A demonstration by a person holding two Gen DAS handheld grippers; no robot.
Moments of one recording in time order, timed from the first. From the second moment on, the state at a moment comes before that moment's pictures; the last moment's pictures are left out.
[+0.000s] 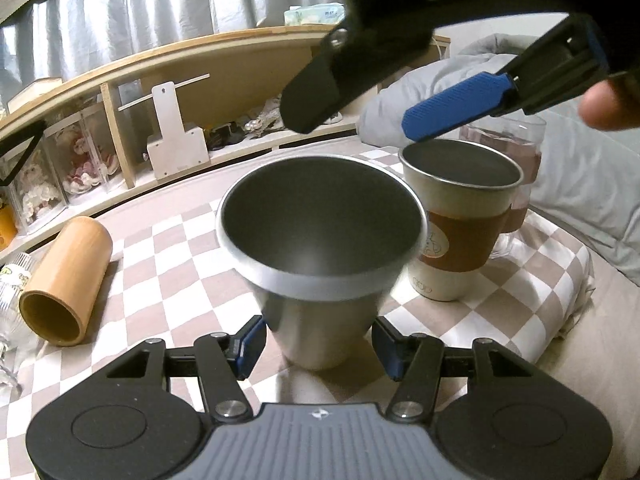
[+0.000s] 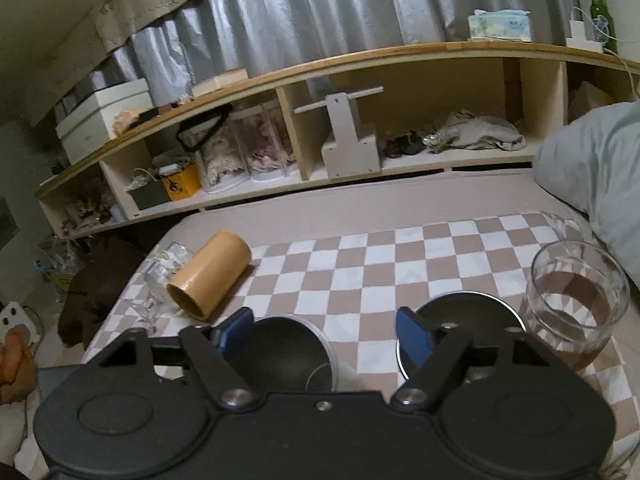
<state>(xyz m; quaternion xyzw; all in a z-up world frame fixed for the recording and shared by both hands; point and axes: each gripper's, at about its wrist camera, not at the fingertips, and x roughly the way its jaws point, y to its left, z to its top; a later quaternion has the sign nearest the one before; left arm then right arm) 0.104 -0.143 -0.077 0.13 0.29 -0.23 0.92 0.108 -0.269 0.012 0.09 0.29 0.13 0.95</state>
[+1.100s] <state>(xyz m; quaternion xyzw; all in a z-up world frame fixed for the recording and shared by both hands) 0.106 -0.150 -0.095 0.11 0.27 -0.25 0.92 0.112 -0.281 0.005 0.12 0.29 0.14 0.94</state>
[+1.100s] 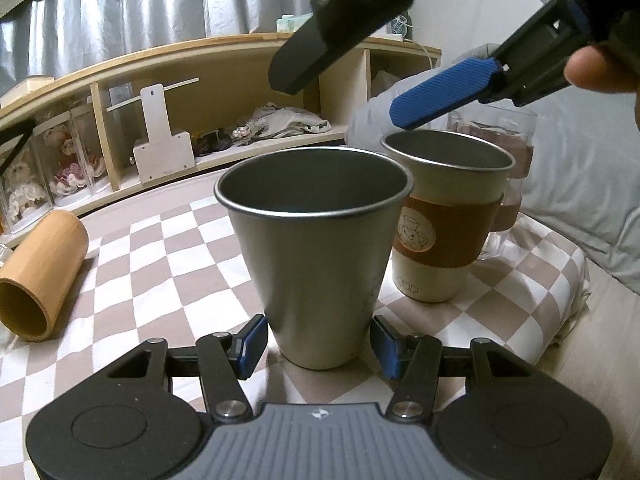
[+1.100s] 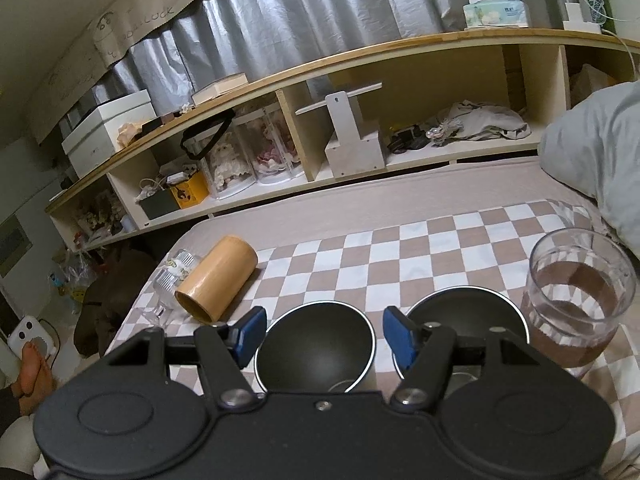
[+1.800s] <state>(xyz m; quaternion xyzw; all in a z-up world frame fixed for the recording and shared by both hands) 0.062 -0.096 -0.018 0.06 0.25 -0.21 0.94 0.065 -0.277 0.021 0.05 0.25 0.07 0.97</state>
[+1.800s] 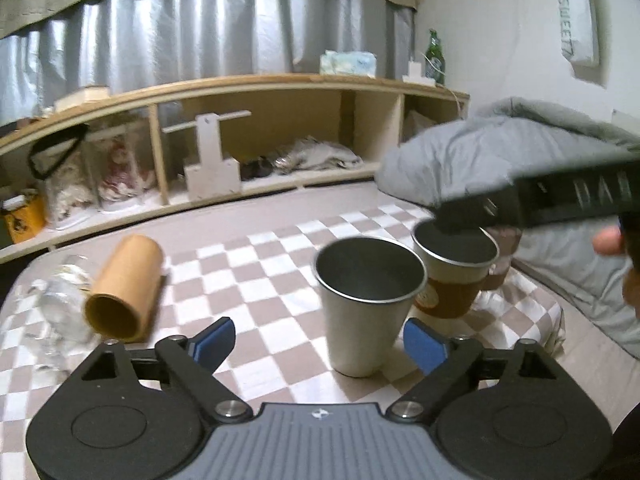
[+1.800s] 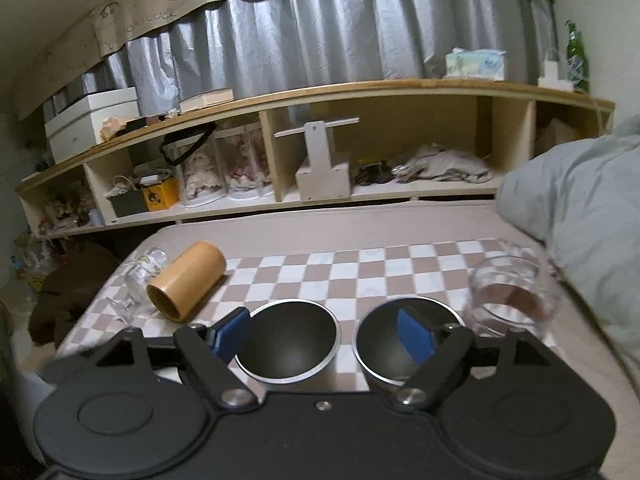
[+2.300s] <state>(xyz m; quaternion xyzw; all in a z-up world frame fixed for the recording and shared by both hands) 0.017 -0.050 0.002 0.04 0.23 -0.16 0.96 0.003 -0.280 0.013 0.04 0.24 -0.01 0.97</state>
